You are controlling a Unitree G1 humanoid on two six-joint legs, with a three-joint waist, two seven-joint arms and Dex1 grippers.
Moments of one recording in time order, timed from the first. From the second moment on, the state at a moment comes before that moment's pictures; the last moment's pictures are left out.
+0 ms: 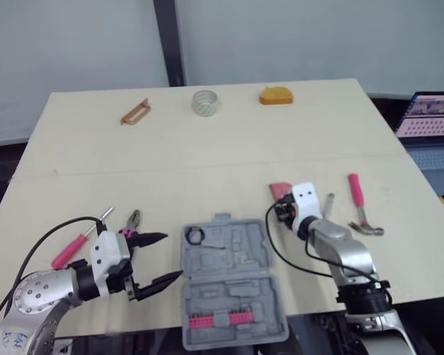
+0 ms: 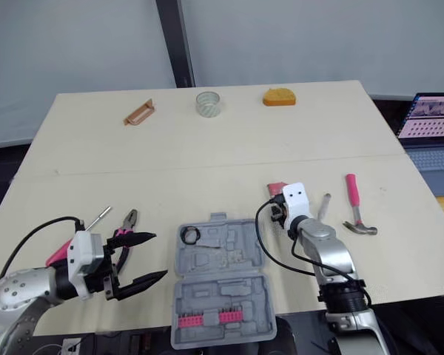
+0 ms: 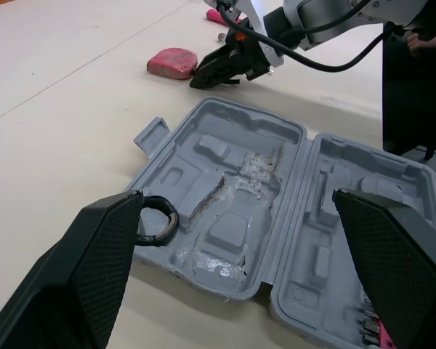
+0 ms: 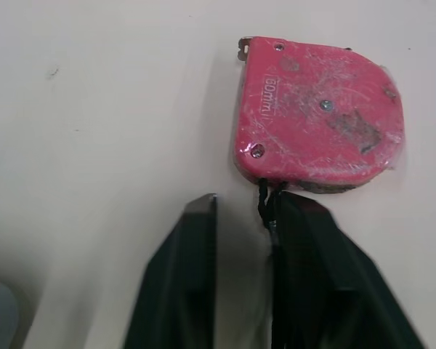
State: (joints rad) left arm 0.31 0.69 0.24 -0.52 -0.50 0.26 -0.91; right arm -0.35 -0.29 0.04 0.03 0.15 0.70 0.25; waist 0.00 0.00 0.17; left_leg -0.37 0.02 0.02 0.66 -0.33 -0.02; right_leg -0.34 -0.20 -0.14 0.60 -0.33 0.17
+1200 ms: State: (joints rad) left arm 0.29 0.71 0.18 -0.38 -0.47 0.15 -1.05; right arm 0.30 -0.42 -0.05 -0.74 0.30 1.11 0.31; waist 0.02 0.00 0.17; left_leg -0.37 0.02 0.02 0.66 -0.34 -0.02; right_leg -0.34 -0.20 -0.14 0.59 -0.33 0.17
